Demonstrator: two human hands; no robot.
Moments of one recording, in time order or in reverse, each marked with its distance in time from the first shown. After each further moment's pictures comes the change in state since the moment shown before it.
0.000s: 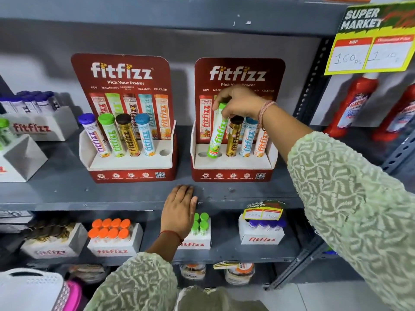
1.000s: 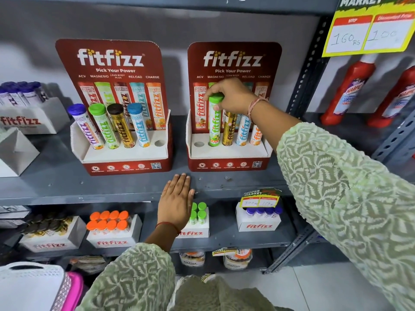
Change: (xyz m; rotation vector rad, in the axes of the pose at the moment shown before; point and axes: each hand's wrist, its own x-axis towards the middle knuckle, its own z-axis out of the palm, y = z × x) left_hand -0.002 -0.002 0.000 0.107 -0.060 0.081; right_hand 0.000 0.010 0.016 -0.198 0.054 -0.105
